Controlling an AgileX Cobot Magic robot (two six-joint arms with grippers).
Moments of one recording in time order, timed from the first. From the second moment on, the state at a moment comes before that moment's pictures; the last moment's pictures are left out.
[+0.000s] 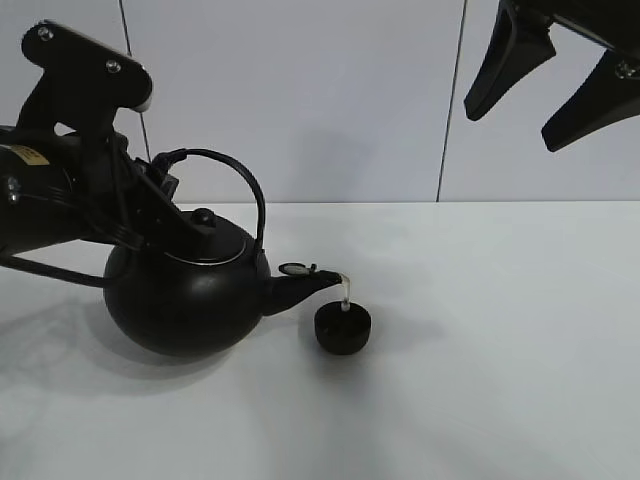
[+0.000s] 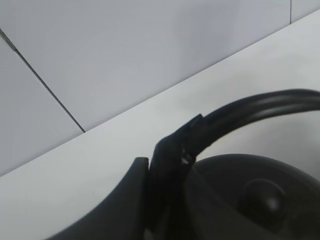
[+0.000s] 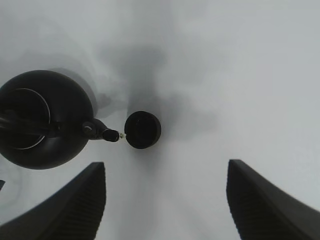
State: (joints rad) left arm -0.71 1.71 -0.58 -0.65 -0.80 0.72; right arm 0.20 1.46 -1.17 0.35 0.85 -0.03
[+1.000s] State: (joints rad) left arm -0.71 1.71 -0.58 -0.65 -0.80 0.75; right arm 0.20 1.46 -1.17 0.35 0.85 -0.03
